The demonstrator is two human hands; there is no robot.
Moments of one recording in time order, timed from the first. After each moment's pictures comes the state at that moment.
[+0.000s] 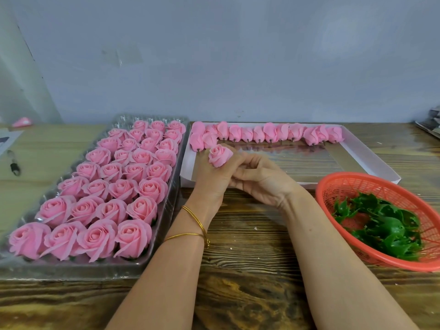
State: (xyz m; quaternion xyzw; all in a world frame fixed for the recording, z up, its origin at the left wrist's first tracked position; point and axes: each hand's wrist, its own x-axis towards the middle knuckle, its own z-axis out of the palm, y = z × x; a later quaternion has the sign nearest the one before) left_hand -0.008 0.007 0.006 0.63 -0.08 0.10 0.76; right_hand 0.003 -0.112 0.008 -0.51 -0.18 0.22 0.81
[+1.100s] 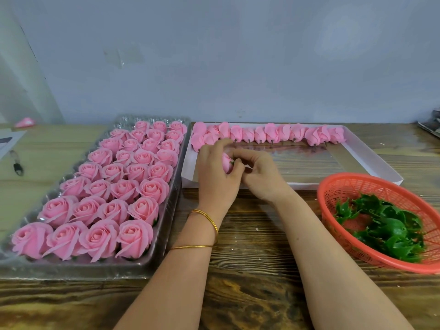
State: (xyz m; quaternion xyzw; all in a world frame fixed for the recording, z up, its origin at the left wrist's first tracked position) left_hand -0.008 0.002 -0.004 0.82 -0.06 0.30 0.49; right_hand 0.007 -0.106 0.004 -0.80 -0.20 -0.06 0.56
